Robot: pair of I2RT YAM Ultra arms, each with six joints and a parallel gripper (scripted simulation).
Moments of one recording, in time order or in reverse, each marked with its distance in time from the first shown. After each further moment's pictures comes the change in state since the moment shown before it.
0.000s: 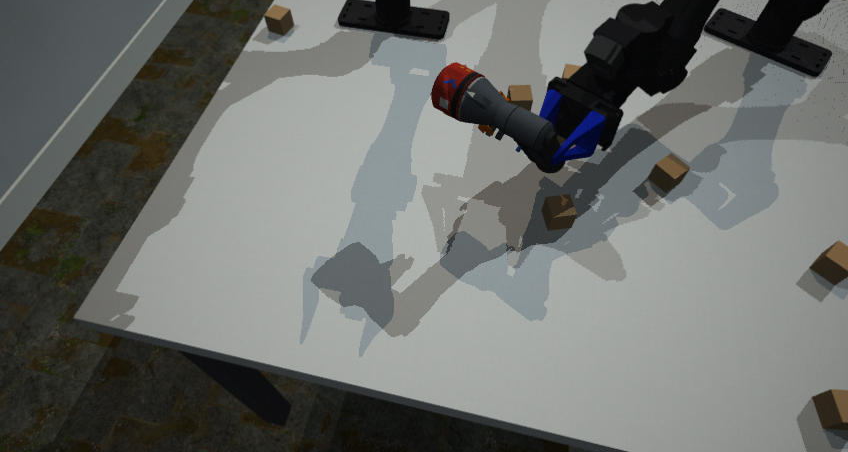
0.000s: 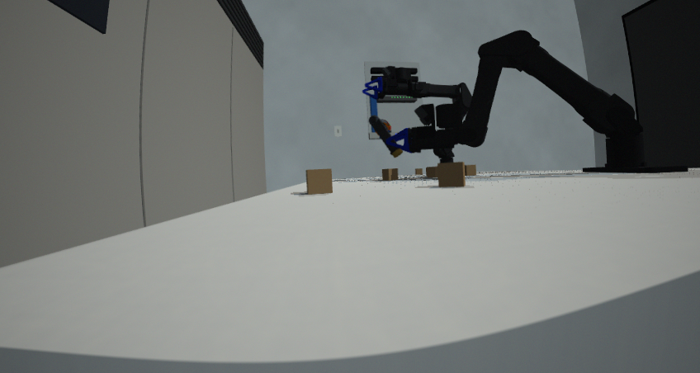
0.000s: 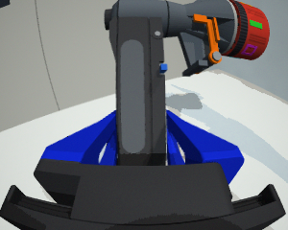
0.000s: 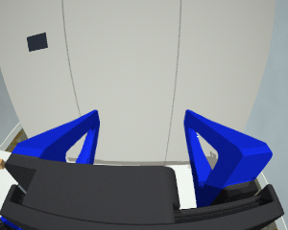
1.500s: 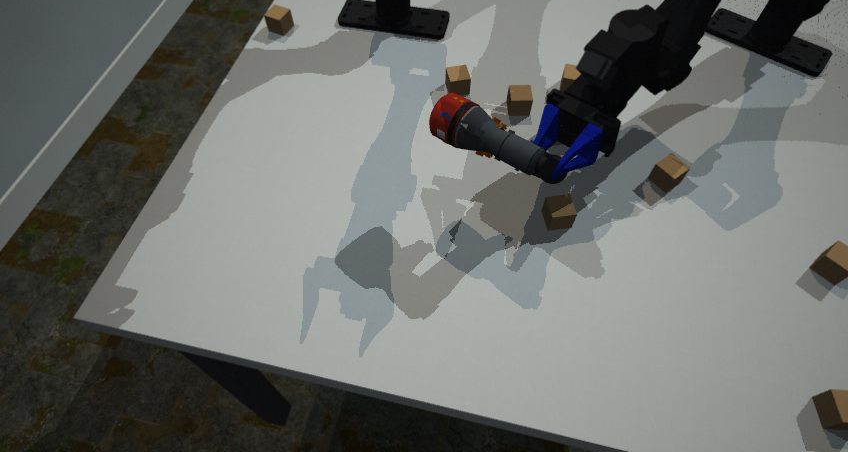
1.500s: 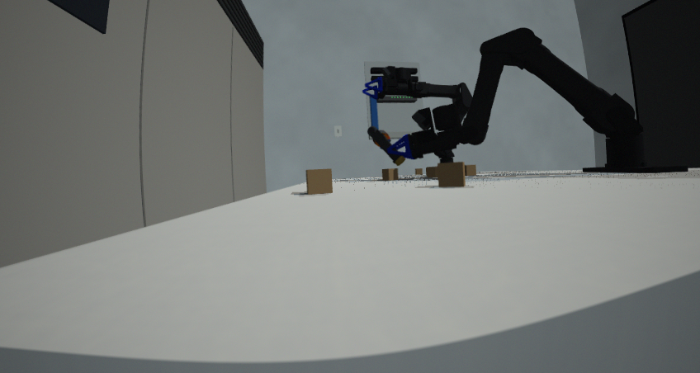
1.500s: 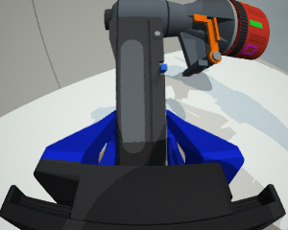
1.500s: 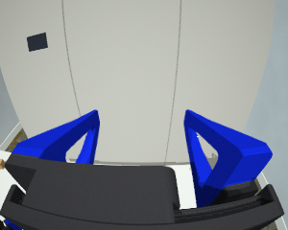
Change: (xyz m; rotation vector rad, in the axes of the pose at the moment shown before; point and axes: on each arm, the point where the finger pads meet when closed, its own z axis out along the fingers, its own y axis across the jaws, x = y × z) left arm 0.029 0.003 -0.004 -0.002 0.141 0.041; right arm 0.000 0.000 0.000 0.000 0.000 0.000
